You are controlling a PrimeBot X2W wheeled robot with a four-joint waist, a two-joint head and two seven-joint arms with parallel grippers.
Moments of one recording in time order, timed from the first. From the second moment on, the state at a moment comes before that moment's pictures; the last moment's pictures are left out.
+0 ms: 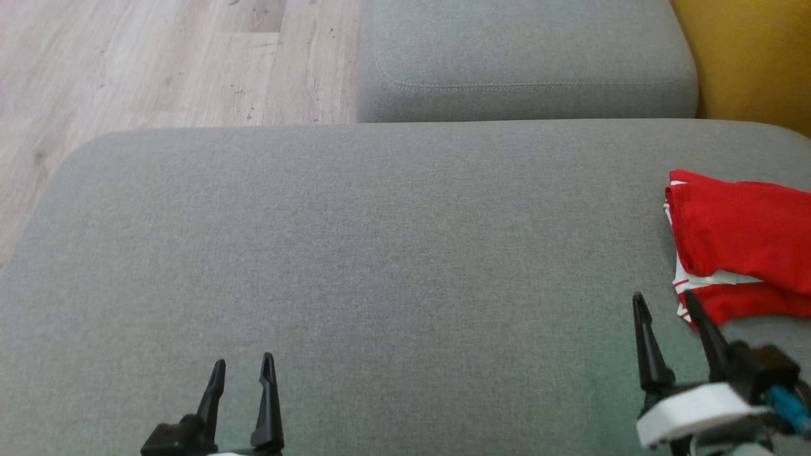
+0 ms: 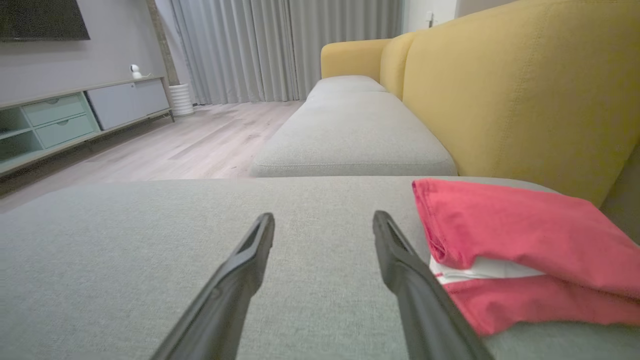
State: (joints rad) left arm 0.10 0.30 -0.51 0.10 -0.64 0.27 -0.24; right arm 0.12 -0.04 -0.04 0.08 0.10 0.13 -0.08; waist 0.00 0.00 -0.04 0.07
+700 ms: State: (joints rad) left arm 0.10 0.28 -0.50 0.13 -0.61 0.24 -0.25; right arm 0.18 -0.04 0.02 0.08 0.11 0.13 -0.11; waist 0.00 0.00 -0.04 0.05
